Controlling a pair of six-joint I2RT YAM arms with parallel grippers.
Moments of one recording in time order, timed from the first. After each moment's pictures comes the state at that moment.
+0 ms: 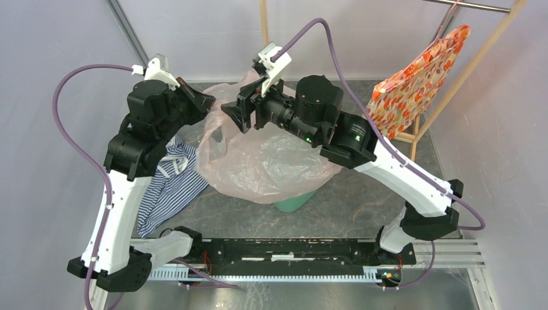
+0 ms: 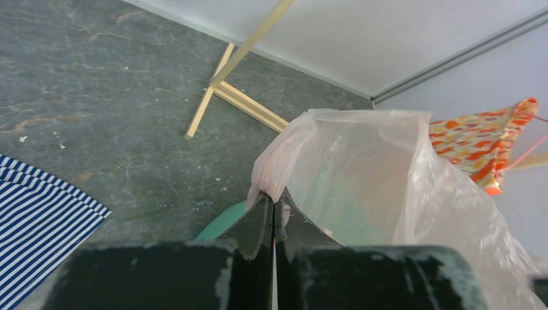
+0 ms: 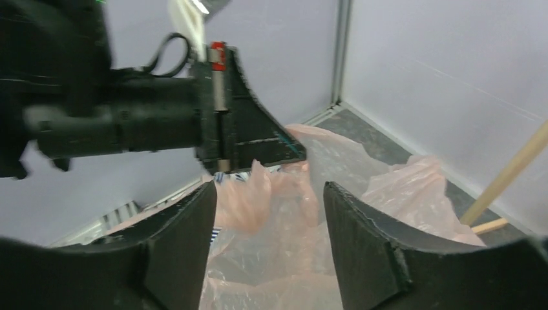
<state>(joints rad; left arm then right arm) -0.36 1.09 1.64 -0.80 -0.09 -0.67 1.14 1.61 2.08 -0.42 0.20 0.06</state>
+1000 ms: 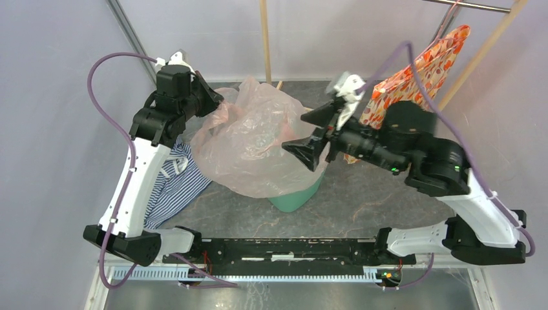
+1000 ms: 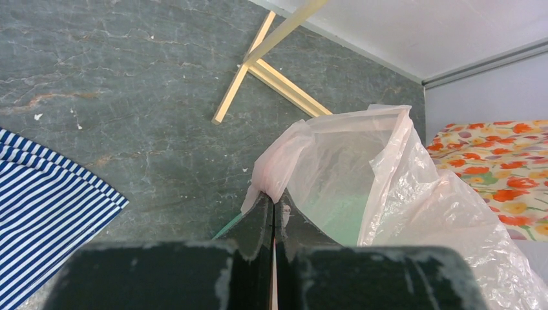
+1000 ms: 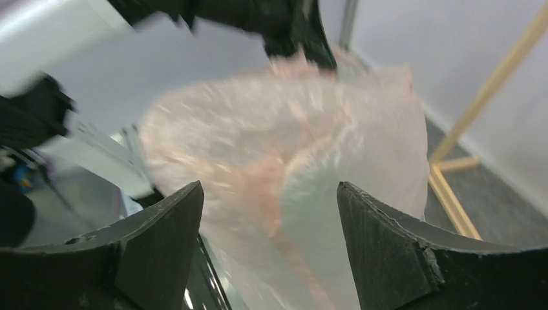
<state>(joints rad) -0.31 1.29 1.64 -0.82 -0.09 -0.66 1.14 1.21 1.91 -0.73 0.08 0.05</state>
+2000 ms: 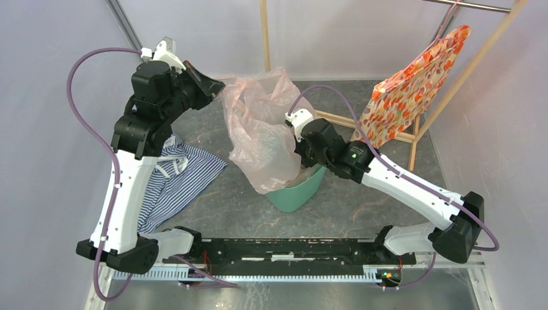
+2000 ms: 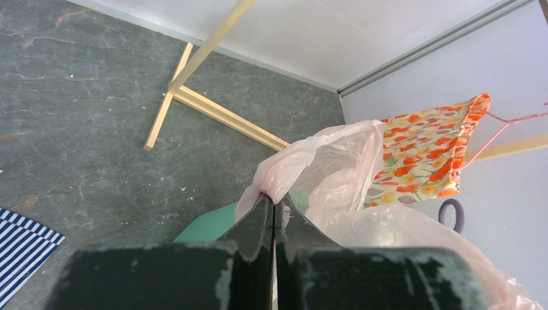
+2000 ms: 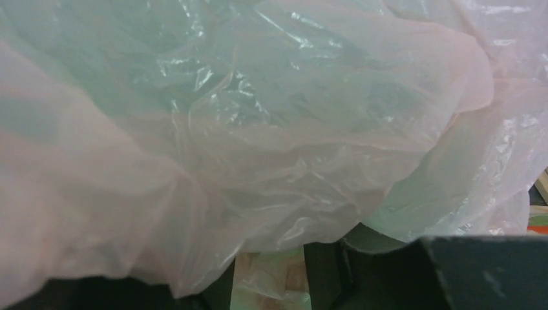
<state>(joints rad) -0.31 1.23 1.75 -0.77 0.06 -0.69 0.89 1.31 1.22 -0.58 0.24 0.10</state>
